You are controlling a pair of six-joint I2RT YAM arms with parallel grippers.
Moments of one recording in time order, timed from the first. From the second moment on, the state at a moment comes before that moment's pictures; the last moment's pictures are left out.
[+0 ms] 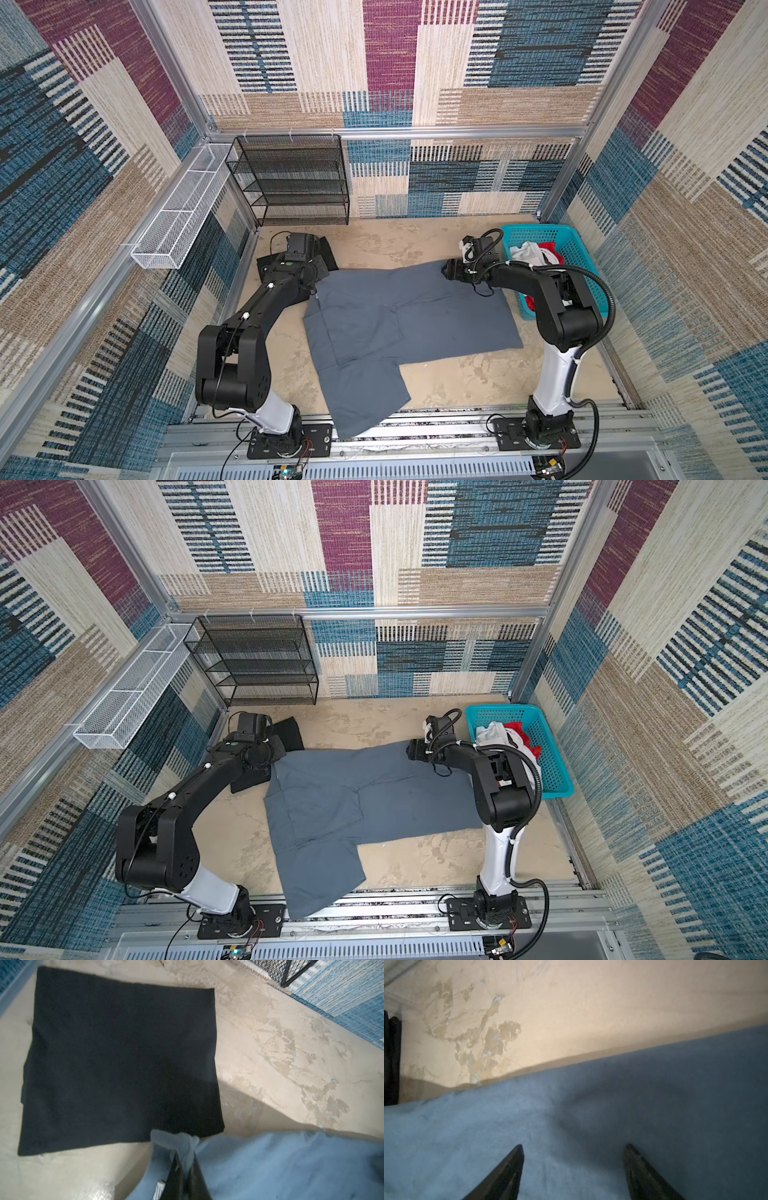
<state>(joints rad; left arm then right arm) -0.10 1.62 1.22 -0.47 -0.13 -0.48 0.19 2.00 1.23 -0.09 -0.27 0.32</state>
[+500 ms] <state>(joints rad) -0.01 2.06 1.72 -0.58 -0.16 -0.41 0.19 2.14 1.44 -0.08 -0.25 0.34</state>
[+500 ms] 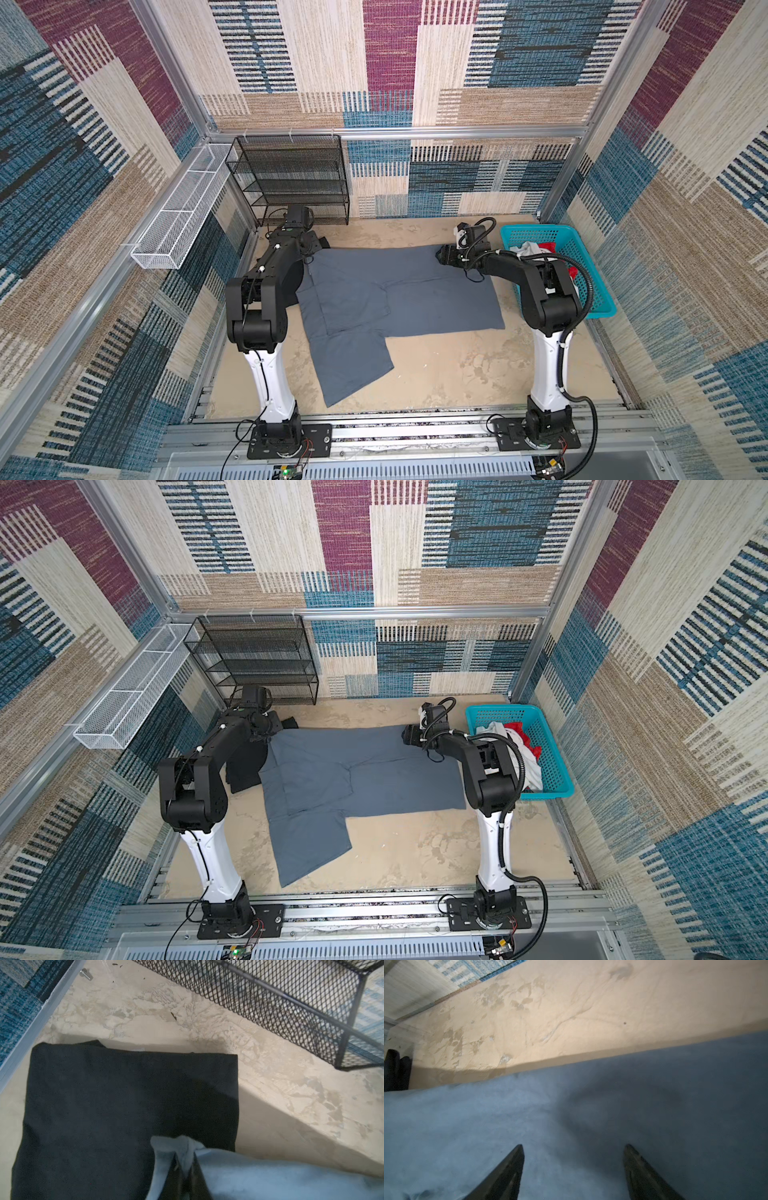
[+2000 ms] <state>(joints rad) -0.84 1.03 0.49 -1.05 -0.08 -1.23 0.25 1.31 0.66 -0.36 -0.10 0.46</state>
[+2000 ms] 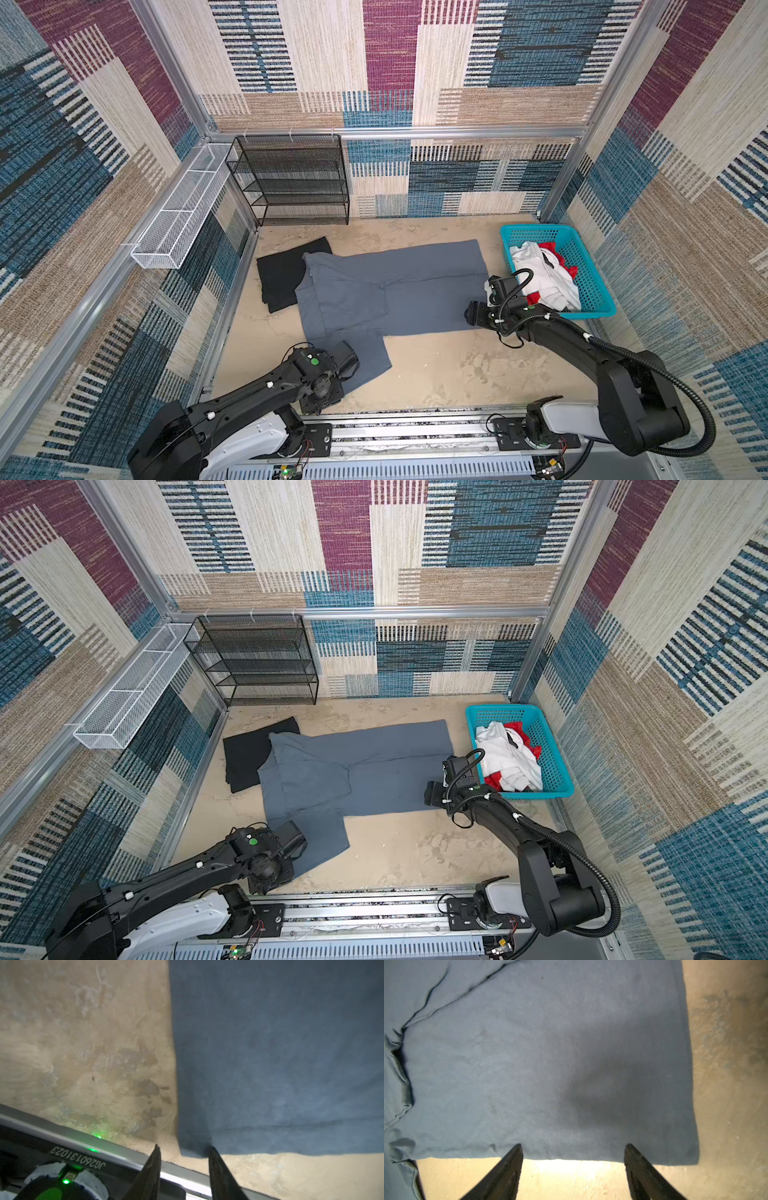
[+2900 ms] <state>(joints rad) -0.88 0.75 0.63 -1.25 -0.28 -1.33 0.05 1.33 0.66 -0.39 -0.15 0.40</state>
